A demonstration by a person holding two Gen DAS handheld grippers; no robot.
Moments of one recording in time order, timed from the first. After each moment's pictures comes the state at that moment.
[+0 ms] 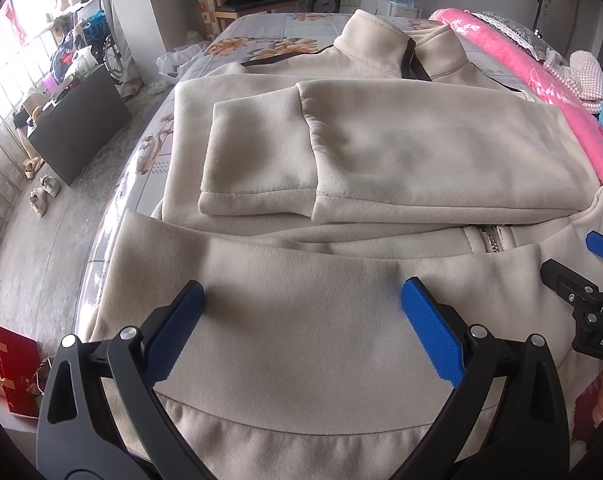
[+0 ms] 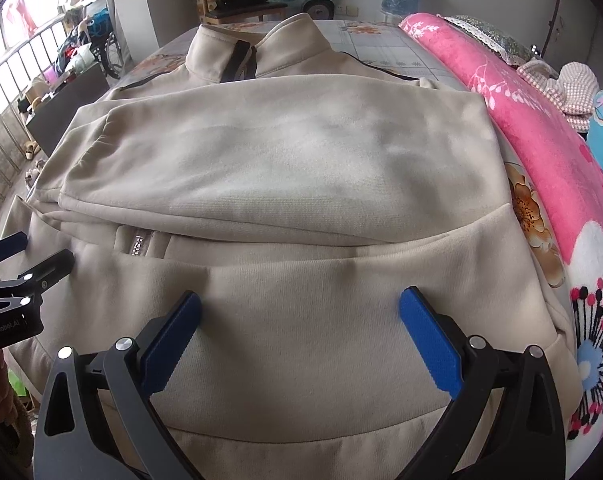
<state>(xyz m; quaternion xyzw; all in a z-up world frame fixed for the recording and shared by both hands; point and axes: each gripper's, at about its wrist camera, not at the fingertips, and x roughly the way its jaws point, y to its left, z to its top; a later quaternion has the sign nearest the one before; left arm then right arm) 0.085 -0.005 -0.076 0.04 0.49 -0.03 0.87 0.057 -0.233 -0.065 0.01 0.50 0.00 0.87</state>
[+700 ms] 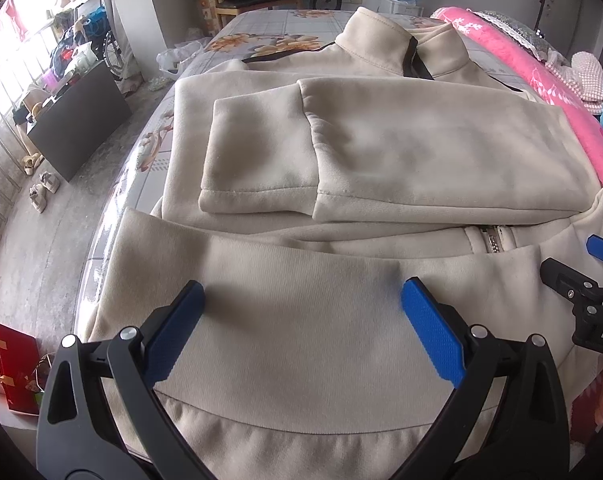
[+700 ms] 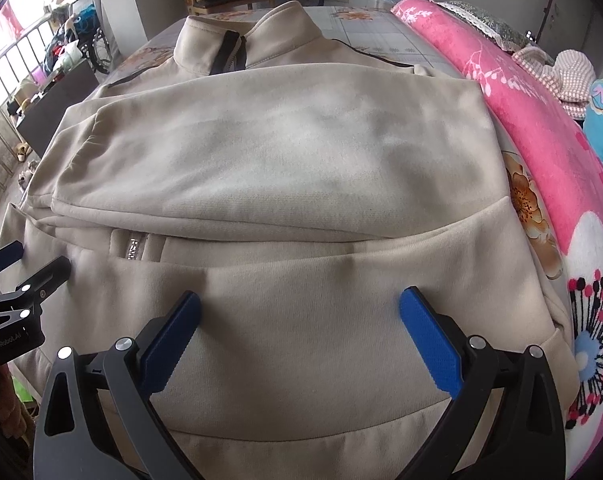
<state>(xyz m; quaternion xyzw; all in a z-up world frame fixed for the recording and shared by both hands) 0.085 -0.005 -0.076 0.04 0.50 -0.03 0.87 0.063 -0.231 -0.064 0.02 0.52 -0.02 0.85</state>
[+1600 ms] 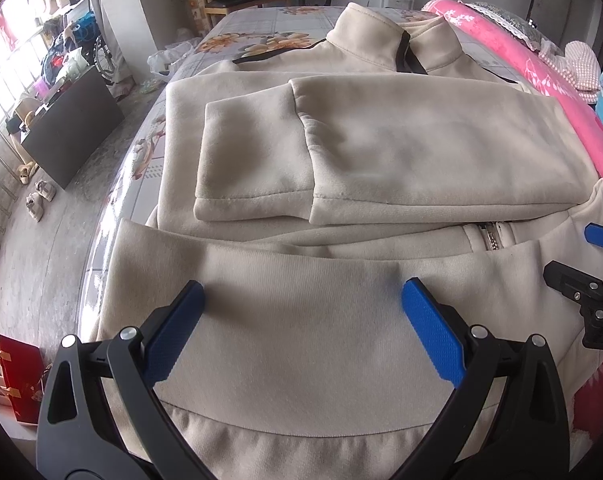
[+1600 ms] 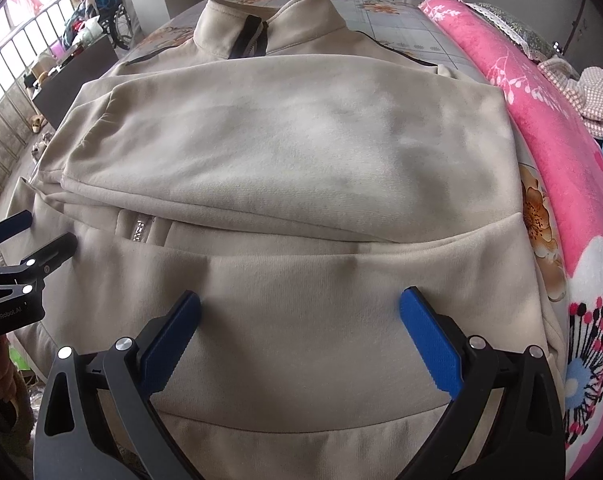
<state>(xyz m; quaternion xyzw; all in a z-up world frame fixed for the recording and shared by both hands) 0.091 -0.005 -0.075 0.05 0.50 -0.05 0.86 0.068 -0.233 -0.062 -0.01 0.55 0.03 0.84</state>
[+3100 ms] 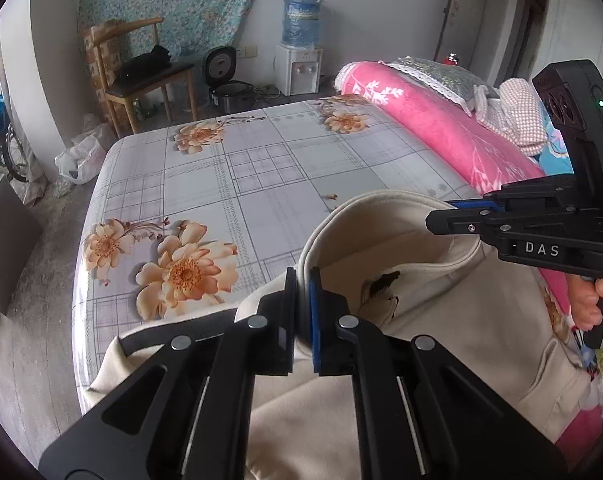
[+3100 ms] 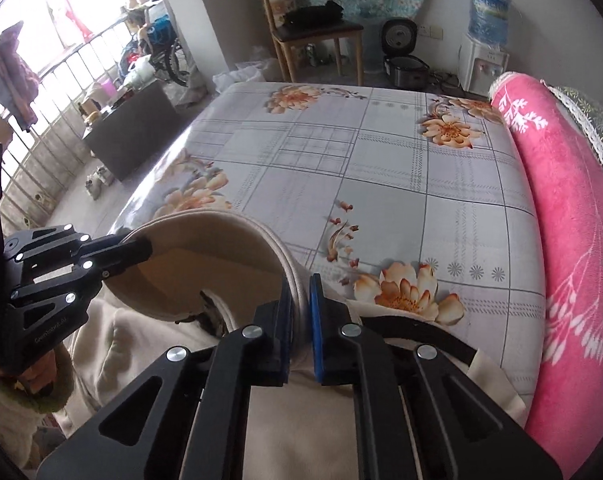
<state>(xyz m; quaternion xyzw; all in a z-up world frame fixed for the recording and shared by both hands) 0.284 -0.063 0.018 0.07 0.41 -0.22 0.88 0.292 -0.262 0.026 0.01 0.49 0.17 0.86</state>
